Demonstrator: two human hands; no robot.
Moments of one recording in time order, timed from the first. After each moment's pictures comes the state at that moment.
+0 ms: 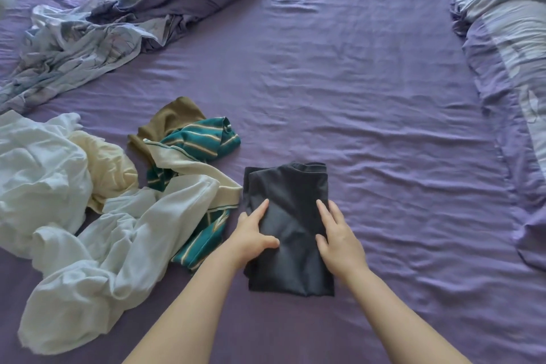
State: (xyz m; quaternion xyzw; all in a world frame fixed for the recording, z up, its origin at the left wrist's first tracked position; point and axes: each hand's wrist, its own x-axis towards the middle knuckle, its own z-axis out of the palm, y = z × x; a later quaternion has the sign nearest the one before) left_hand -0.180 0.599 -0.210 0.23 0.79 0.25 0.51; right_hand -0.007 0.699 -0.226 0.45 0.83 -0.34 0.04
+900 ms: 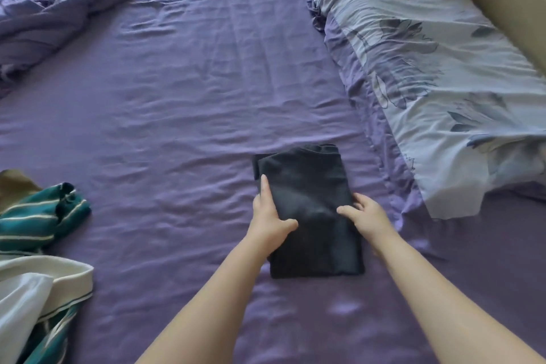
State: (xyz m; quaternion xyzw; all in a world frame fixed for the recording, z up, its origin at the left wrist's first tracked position) left_hand -0.007 0.834 -0.232 0.34 0.74 0.29 0.51; right_hand 0.179 0.909 -0.242 0.64 0.47 -0.58 -0.19
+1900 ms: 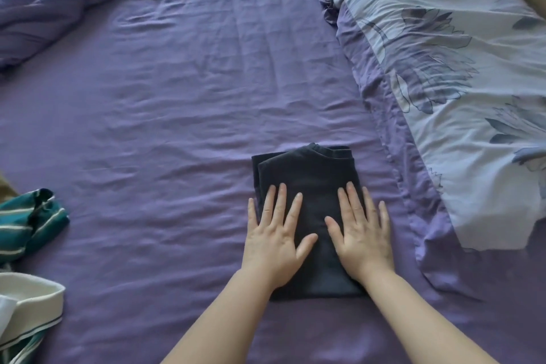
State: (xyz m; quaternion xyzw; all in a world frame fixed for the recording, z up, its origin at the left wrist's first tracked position) left_hand 0.006 0.842 -0.295 0.65 0.75 0.01 0.12; right_hand 0.170 0.908 -0.296 0.56 0.82 -0.10 0.00
